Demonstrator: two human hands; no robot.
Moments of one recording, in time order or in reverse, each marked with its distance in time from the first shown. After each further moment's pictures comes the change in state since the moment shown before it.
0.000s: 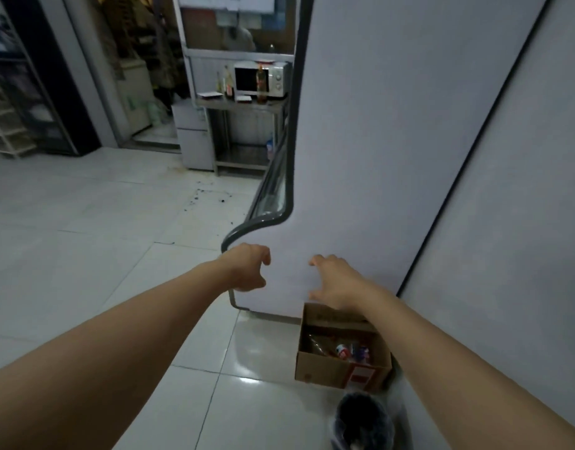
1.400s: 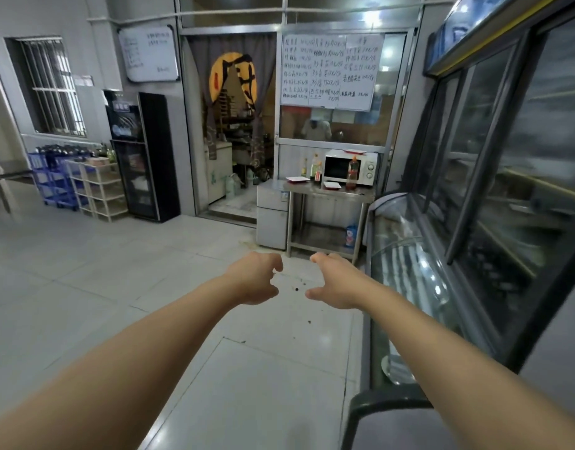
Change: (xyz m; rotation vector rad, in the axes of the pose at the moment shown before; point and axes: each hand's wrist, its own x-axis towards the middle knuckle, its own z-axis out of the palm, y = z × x) left_hand 0.174 -0.448 -0.253 -0.087 0.315 -0.082; right_hand 0.436 -0.382 -0.094 -0.040 0.165 -0.204
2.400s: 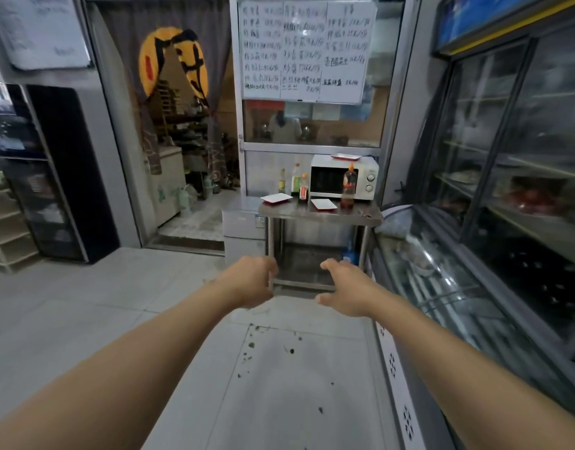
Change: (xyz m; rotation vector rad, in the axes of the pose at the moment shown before) left_hand 0.624 -0.230 -0.053 0.022 -0.048 0.142; right_hand 0.616 0.086 -0.044 0.044 0.037 0.209
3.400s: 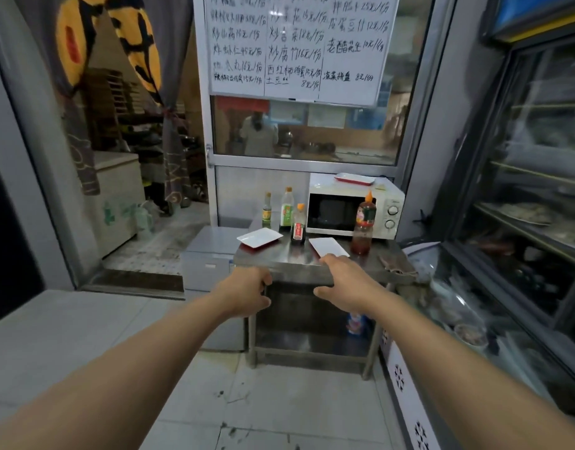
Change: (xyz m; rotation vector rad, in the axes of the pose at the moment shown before) left_hand 0.555 -0.165 -0.005 -0.130 -0.057 0.040; right_hand 0.566 0.076 -0.059 0.026 0.128 0.015
